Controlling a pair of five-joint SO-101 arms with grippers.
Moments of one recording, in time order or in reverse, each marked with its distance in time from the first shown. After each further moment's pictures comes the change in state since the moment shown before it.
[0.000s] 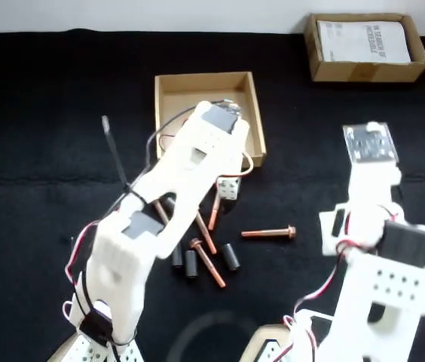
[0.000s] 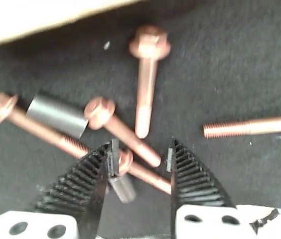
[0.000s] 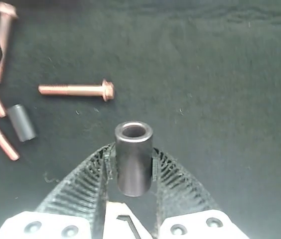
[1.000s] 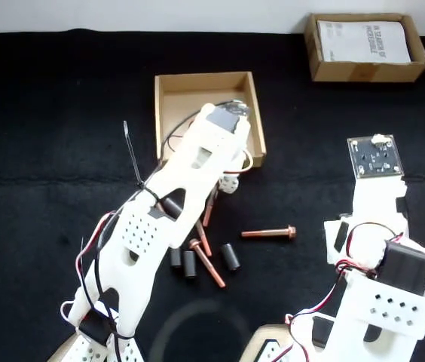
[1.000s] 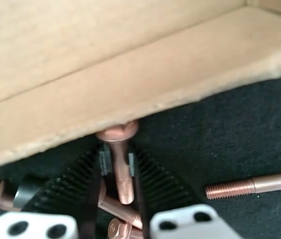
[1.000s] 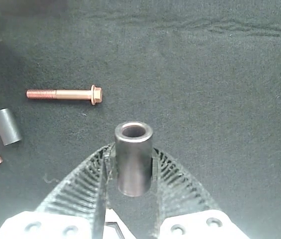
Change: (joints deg) left arm -1.6 17.4 -18.9 0.2 -7.6; right arm 1.9 -5.5 2.8 -1.9 2.5
